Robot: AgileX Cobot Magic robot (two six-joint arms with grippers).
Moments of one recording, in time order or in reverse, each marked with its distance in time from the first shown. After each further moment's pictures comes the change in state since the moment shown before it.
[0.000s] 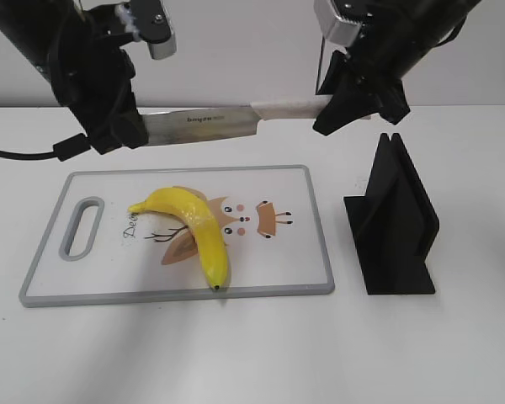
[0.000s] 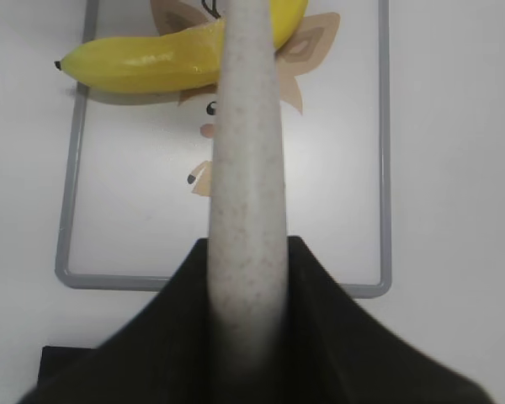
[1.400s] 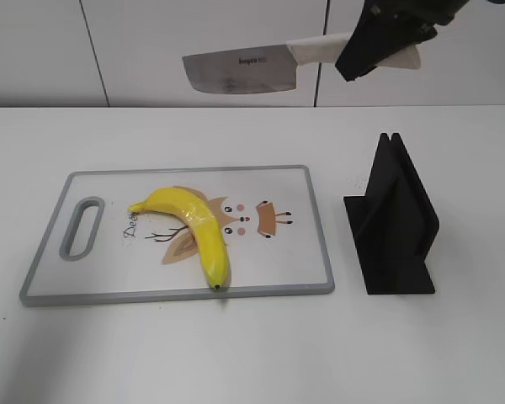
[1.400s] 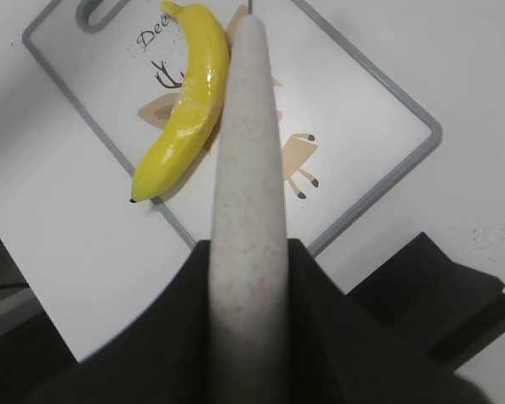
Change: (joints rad) left arm 0.258 -0.269 0.013 0.213 0.274 -0.991; right arm 0.002 -0.188 -0.011 -0.076 0.059 0.963
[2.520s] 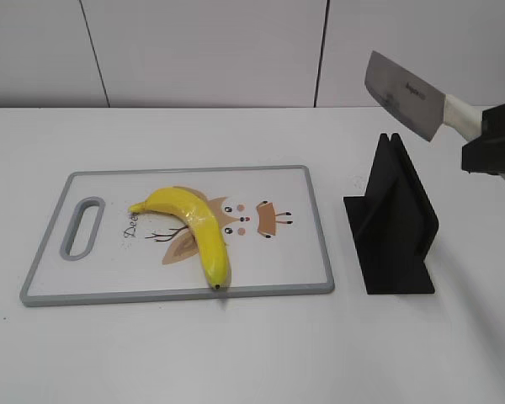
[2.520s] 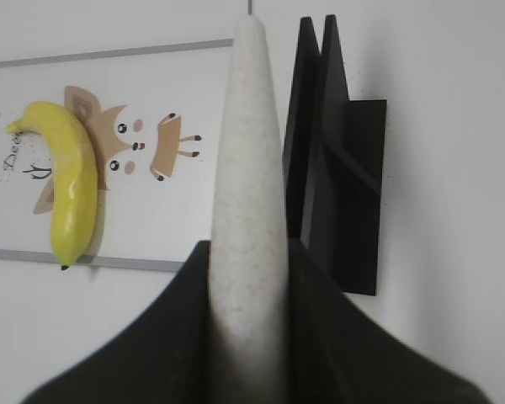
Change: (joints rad) left arm 0.005 -1.314 0.869 -0.031 -0.088 0.001; right arm 0.000 -0.738 0.955 -0.237 -0.677 0.693
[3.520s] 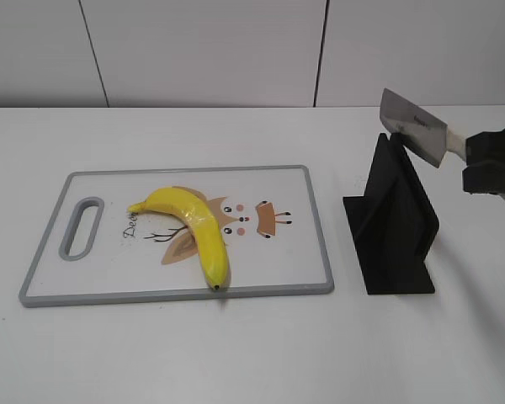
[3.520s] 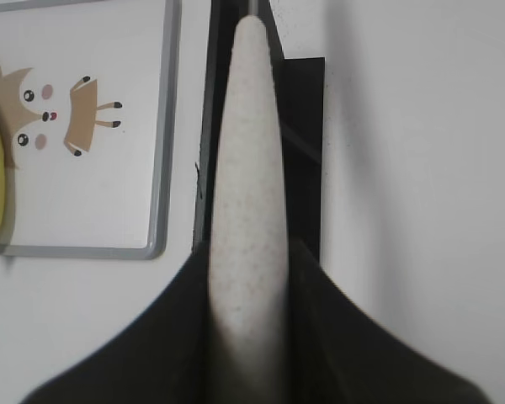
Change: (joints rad) left arm 0.000 -0.197 0.064 0.012 -0.036 0.000; right arm 0.000 0.094 0.005 -0.132 0.000 0.080
